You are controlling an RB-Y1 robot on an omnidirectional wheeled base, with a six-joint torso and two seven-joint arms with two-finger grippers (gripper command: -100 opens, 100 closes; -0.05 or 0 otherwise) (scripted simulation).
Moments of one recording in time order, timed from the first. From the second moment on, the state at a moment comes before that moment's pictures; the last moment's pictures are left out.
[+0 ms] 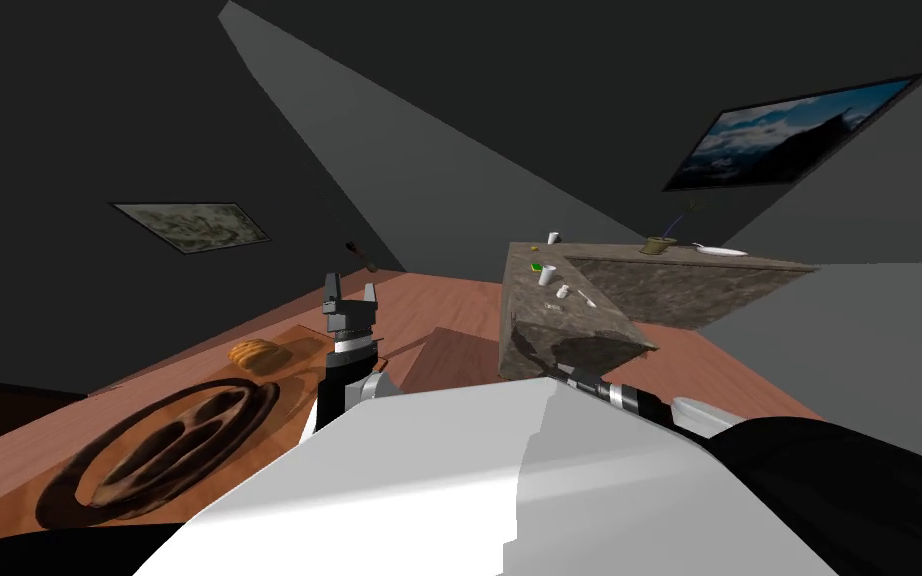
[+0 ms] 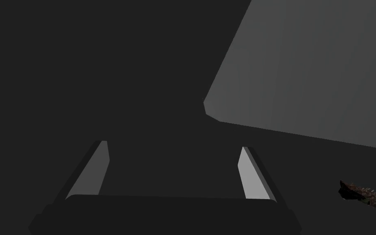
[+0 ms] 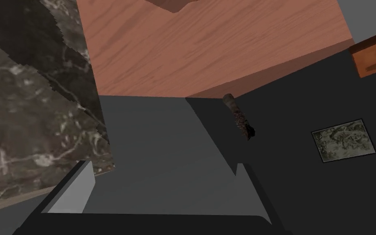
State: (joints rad) left arm 0.46 0.03 -0.04 -2.34 0.02 -0.42 0.06; right arm 0.80 -1.11 0.12 -1.68 0.43 -0.62 0.19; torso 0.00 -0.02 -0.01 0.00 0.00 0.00
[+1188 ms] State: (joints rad) left arm 0.46 0.03 -0.04 -2.34 0.02 -0.42 0.06; right arm 0.85 -1.42 0.01 -1.51 0.57 -0.51 0.24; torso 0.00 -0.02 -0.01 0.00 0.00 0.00
